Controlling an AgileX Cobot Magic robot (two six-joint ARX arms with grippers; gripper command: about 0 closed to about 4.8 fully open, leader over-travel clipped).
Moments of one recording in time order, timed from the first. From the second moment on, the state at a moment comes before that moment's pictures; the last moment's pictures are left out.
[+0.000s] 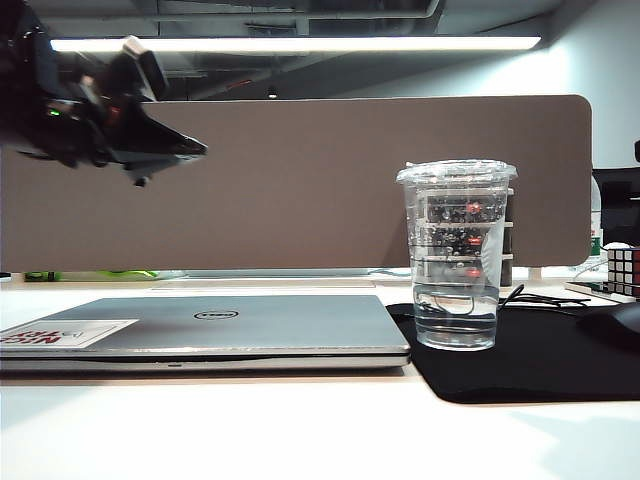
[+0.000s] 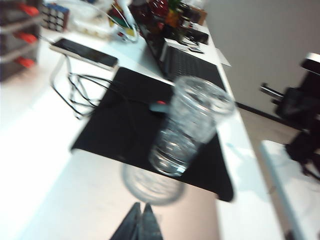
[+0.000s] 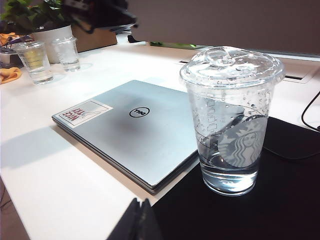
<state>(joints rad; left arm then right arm) 0.00 2.06 1.70 -1.09 1.44 1.14 0.00 0.00 0.01 -0.08 -0.76 0.05</state>
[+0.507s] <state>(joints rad) 0.15 1.85 1.43 -1.44 1.59 1.63 0.00 0.00 0.01 -0.08 -0.76 0.05</state>
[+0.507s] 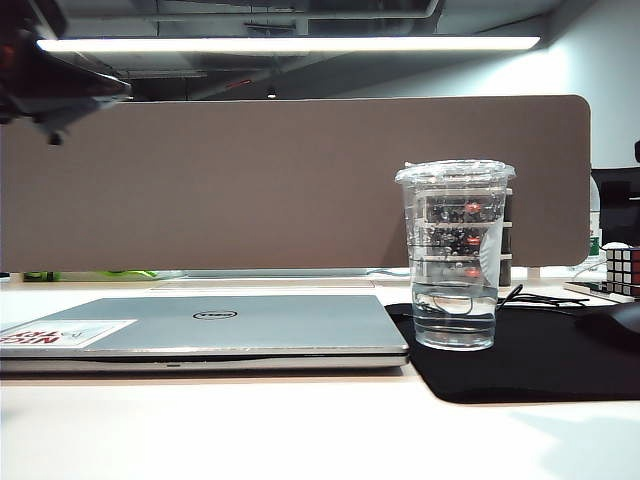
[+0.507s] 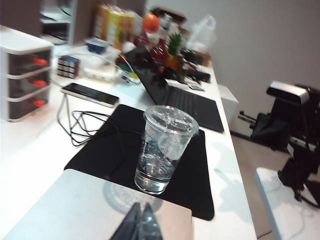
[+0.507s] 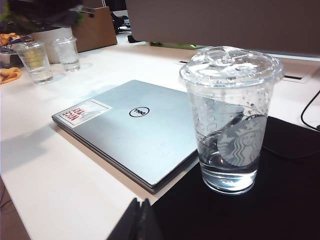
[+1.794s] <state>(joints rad) 0.57 0.80 0.84 -1.44 1.61 1.37 0.00 0.00 0.01 -0.07 -0.76 0.05</state>
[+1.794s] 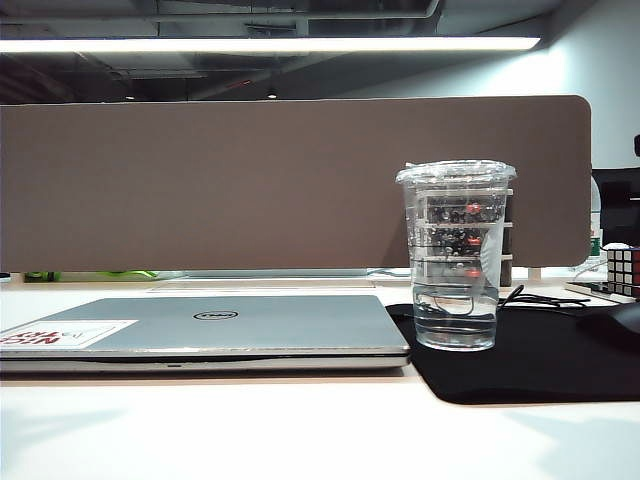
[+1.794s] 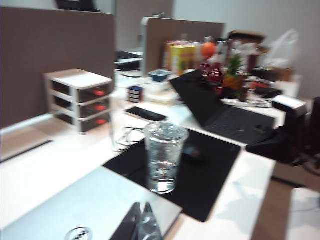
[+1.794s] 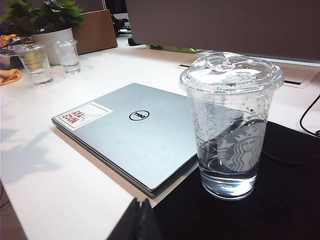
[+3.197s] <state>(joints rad) 0.14 0.57 0.82 -1.44 1.61 1.20 0.00 0.00 0.01 -0.07 -0.71 0.03</state>
